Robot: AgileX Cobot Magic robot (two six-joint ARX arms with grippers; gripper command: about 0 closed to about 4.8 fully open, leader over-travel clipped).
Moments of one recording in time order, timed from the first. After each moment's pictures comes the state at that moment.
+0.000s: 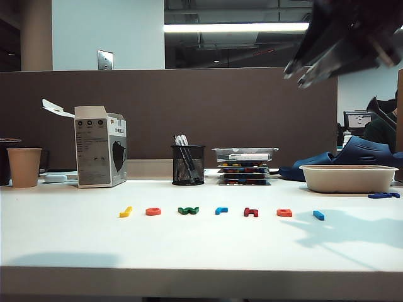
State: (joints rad) left arm -1.37 1.34 1.68 -1.39 -0.72 -1.14; right arm 0.32 1.19 0.91 -0.36 -0.45 0.16
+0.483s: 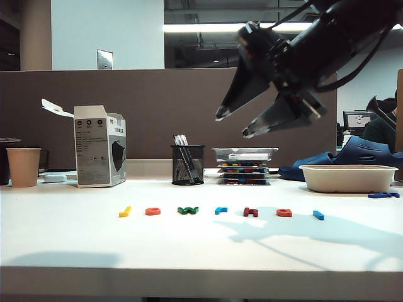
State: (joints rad) left arm -1.37 1.34 1.68 -1.39 -0.72 -1.14; right arm 0.47 1.46 0.91 -0.09 -0.43 0.20
